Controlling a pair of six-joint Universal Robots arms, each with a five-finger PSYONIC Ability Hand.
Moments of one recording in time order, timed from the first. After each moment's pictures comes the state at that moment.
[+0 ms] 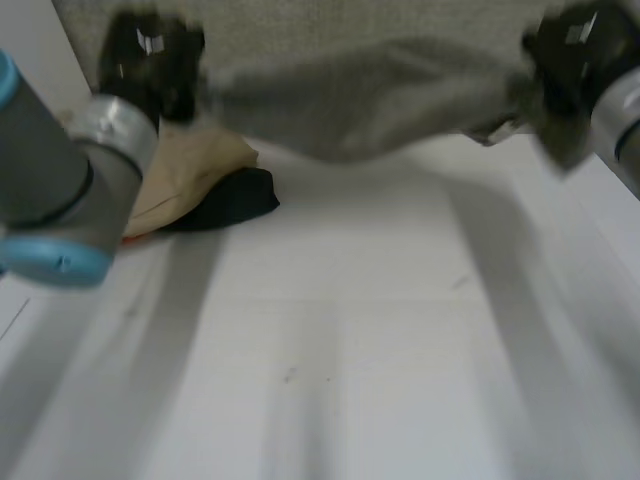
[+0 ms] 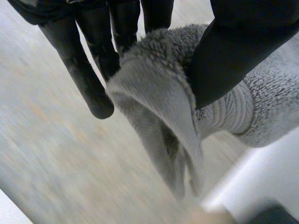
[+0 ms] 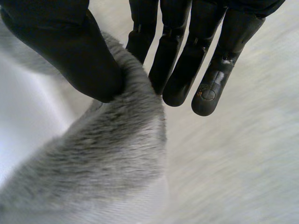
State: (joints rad) left arm 4.29 -1.89 -1.25 3.37 -1.59 3.59; right arm 1.80 -1.24 1.10 0.07 1.40 2.49; left_hand 1.11 1.20 1.19 1.20 0.96; right_hand 0.98 1.16 1.18 1.19 0.98
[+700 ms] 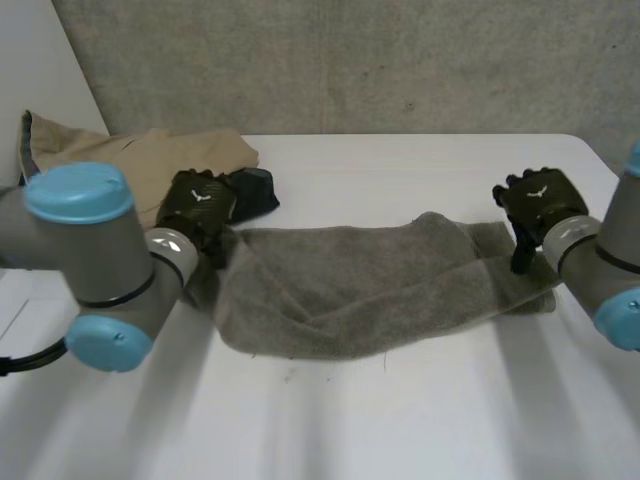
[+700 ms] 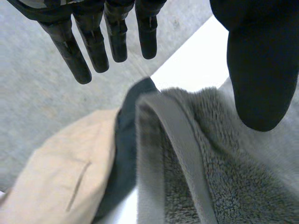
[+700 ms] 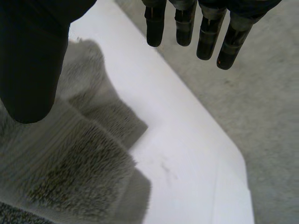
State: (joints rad) left arm 4.28 -2.08 -1.43 3.34 -1.59 3.60; right arm 1.79 -1.07 1.39 -0.05 1.52 2.55; left_hand 0.33 0.32 0.32 0.32 0.14; right_hand 0.20 0.22 0.21 0.23 0.06
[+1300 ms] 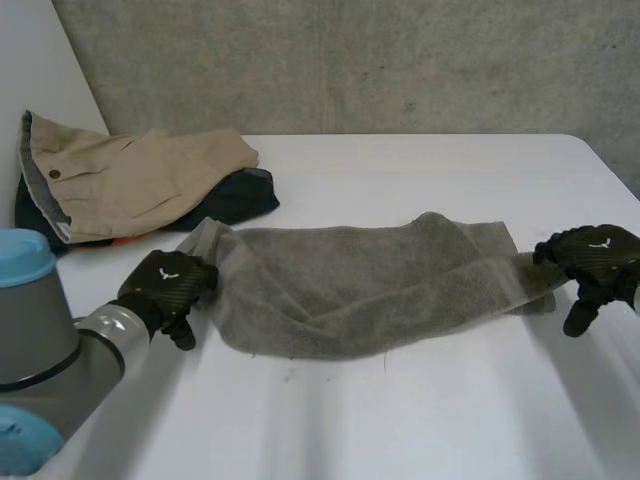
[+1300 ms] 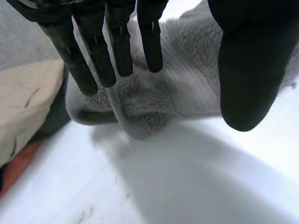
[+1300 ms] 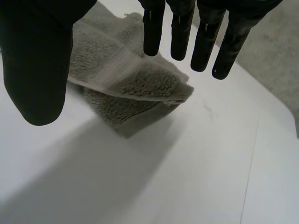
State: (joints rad) left arm 4.43 -1.84 -1.87 3.30 -1.40 3.60; right arm 1.49 -1.34 1.69 0.20 1.20 2.48; left_hand 0.49 0.49 0.49 0.48 0.31; right_hand 0.30 0.38 0.34 0.34 0.16
